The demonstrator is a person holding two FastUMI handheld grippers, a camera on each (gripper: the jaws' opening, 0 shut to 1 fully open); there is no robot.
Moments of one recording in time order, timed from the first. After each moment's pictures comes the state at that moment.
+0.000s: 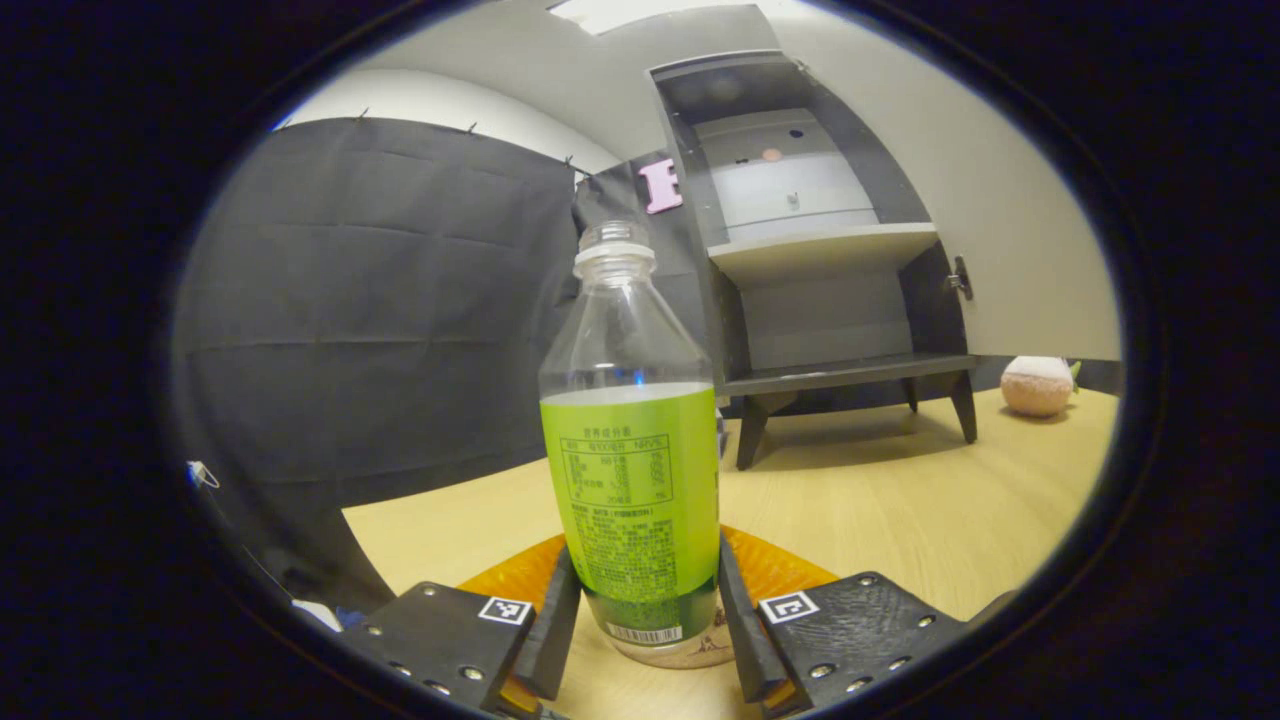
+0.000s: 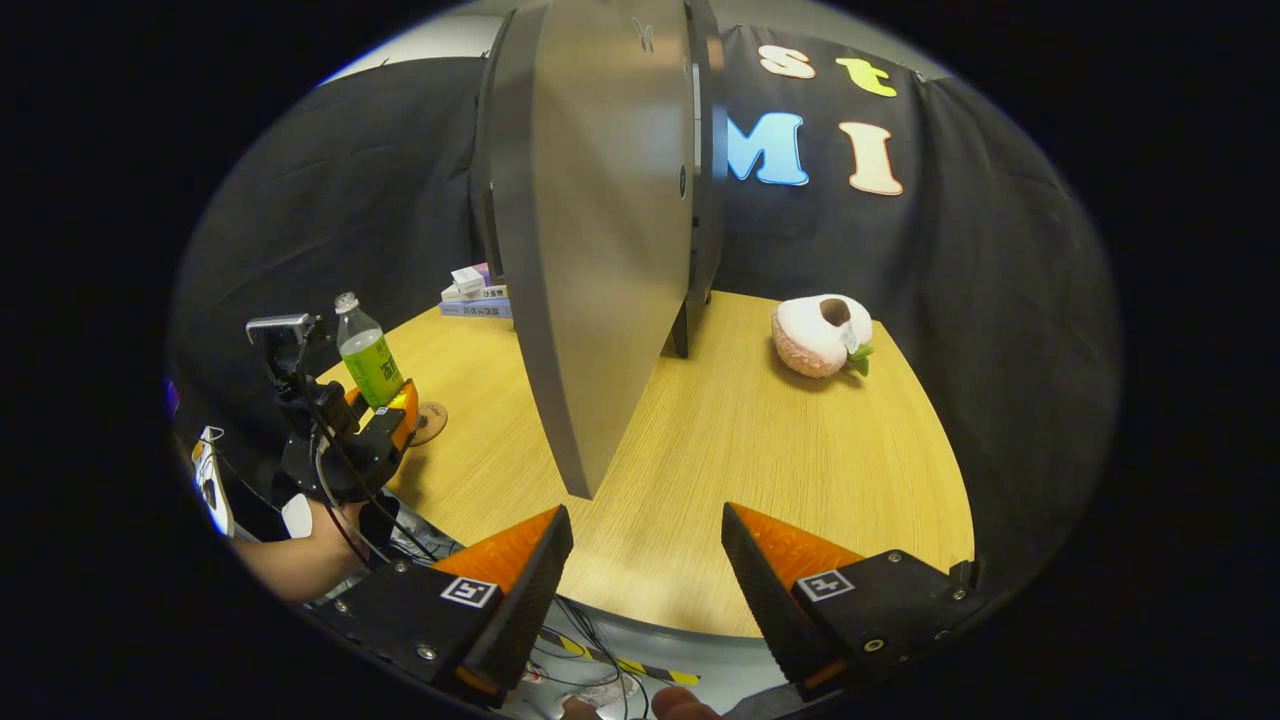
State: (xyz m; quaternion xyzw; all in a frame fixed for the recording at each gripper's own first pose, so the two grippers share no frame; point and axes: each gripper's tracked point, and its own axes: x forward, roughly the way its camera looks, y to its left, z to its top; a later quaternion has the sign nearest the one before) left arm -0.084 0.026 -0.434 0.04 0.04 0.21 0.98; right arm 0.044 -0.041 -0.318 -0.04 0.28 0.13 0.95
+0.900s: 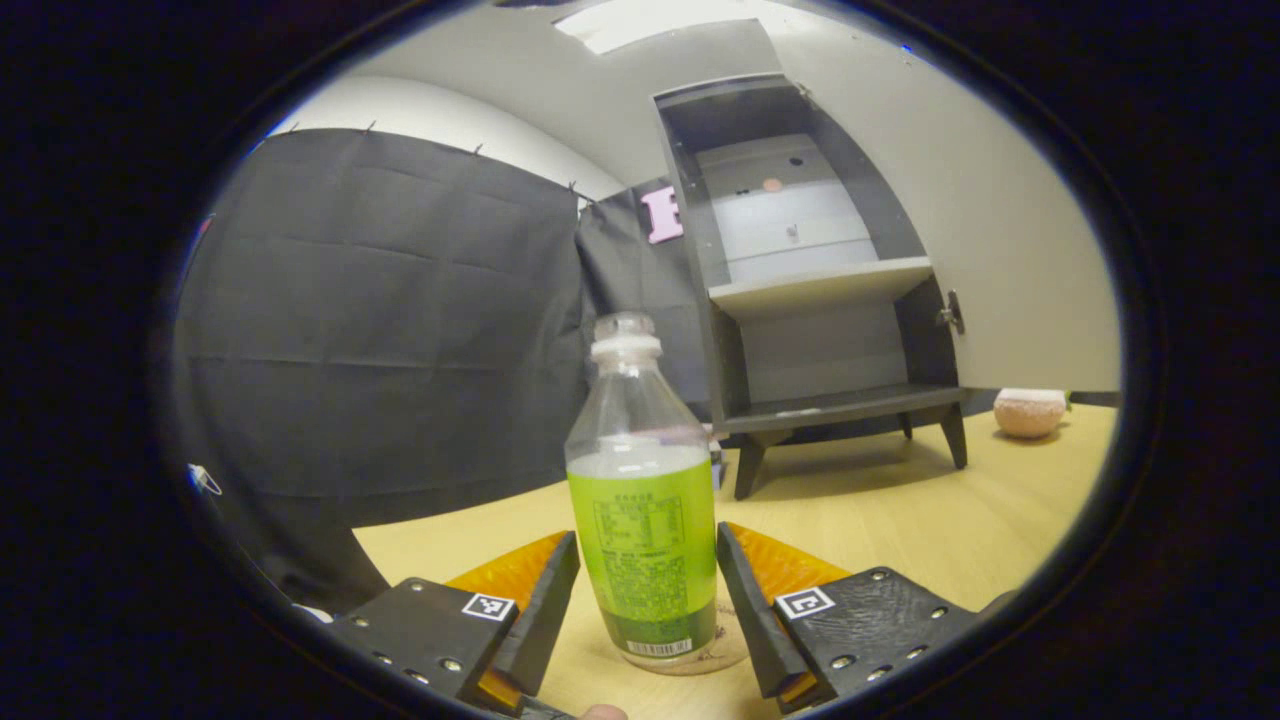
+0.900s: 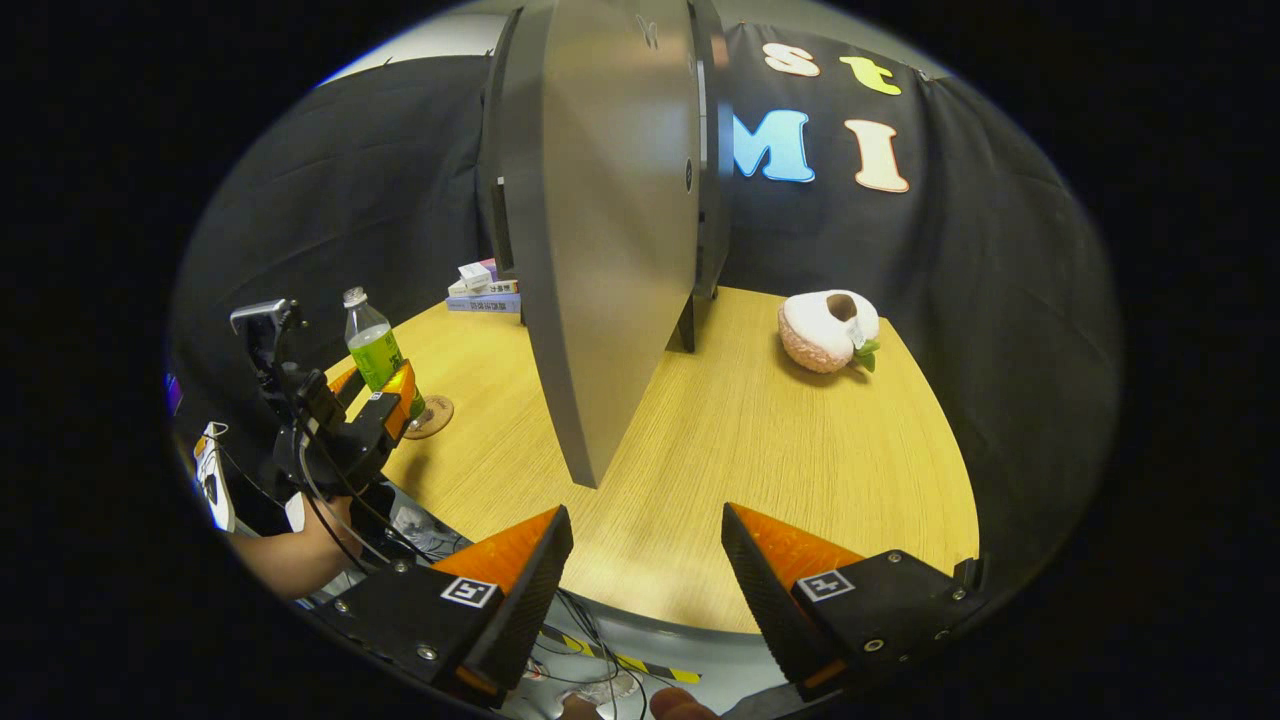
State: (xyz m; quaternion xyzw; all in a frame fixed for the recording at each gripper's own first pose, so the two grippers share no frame) left arm -0.104 0.021 -0.380 0.05 -0.03 0.20 0.98; right arm 0.042 -0.038 -0.323 -0.03 0.28 0.14 0.95
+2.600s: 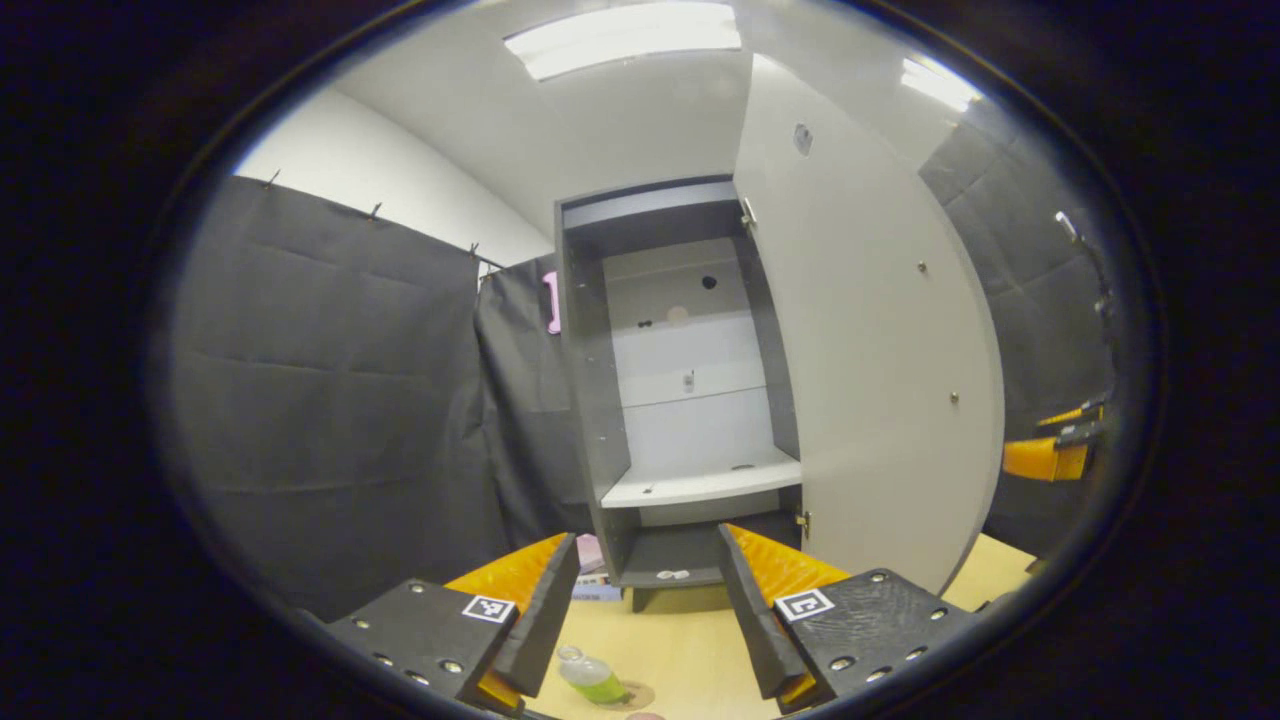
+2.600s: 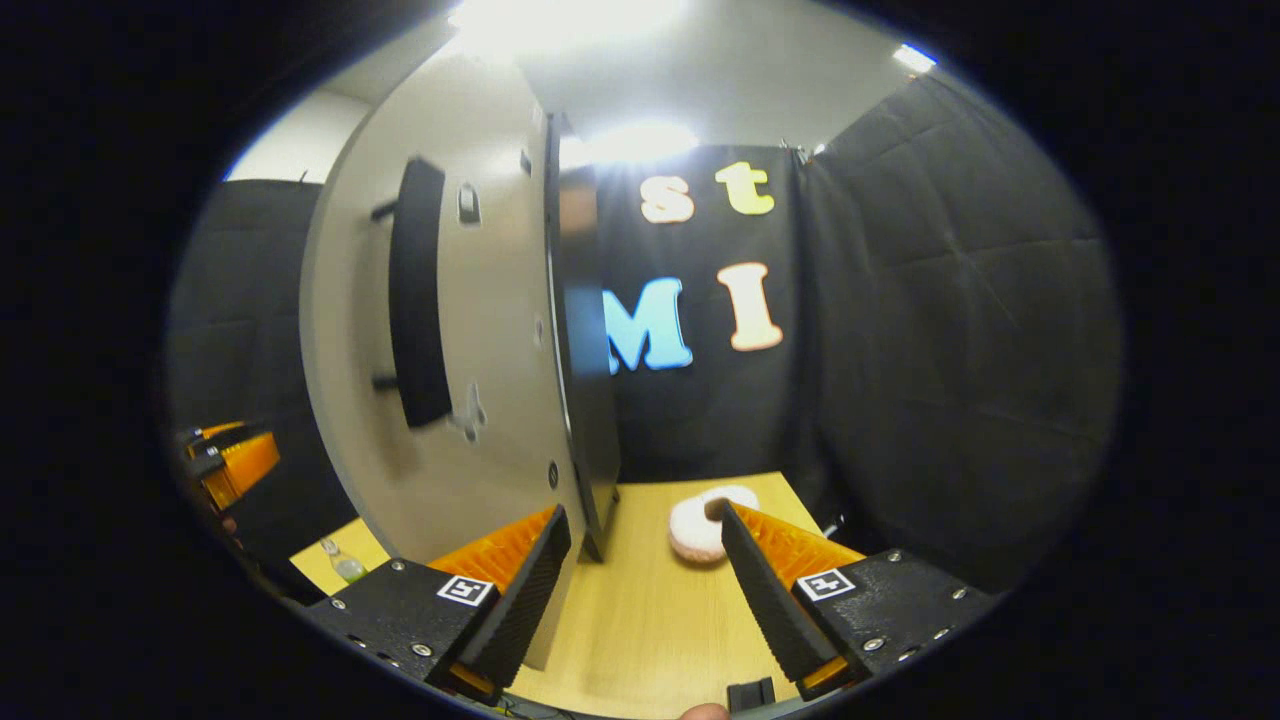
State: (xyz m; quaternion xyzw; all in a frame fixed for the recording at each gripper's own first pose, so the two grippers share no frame) left arm -0.151 -0.098 -0.005 0.07 -0.03 0.06 1.00; right arm 0.089 -0.134 -0.043 0.05 0.00 0.01 1.00
